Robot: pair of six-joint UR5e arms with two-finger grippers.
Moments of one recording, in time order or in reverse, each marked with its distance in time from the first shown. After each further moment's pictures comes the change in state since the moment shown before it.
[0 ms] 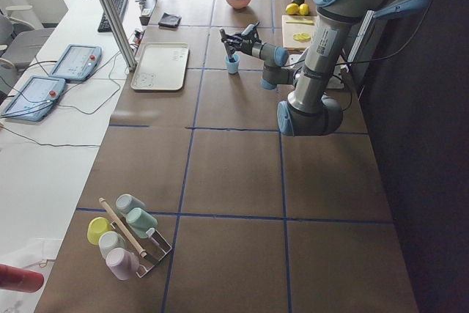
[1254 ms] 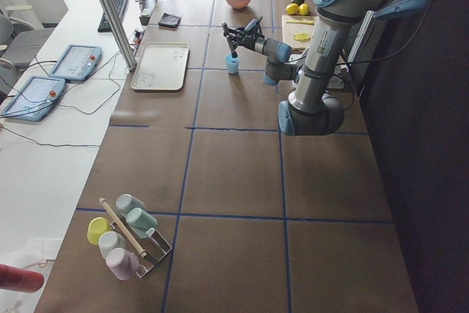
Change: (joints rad) left arm 0.001 0.003 -0.080 -0.002 0.009 0.012; right arm 0.000 0.002 -0.004 0.001 -0.007 -0.007
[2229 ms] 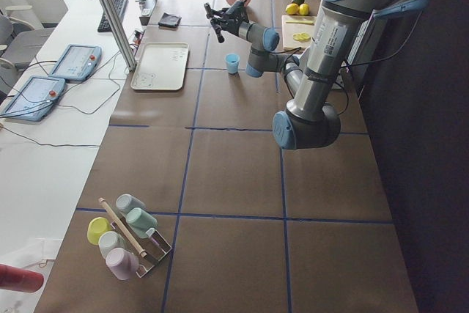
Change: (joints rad) left arm -0.282 0.170 -0.280 0.241 -0.322 -0.292; right arm 0.000 0.012 -0.031 0.004 0.013 0.000
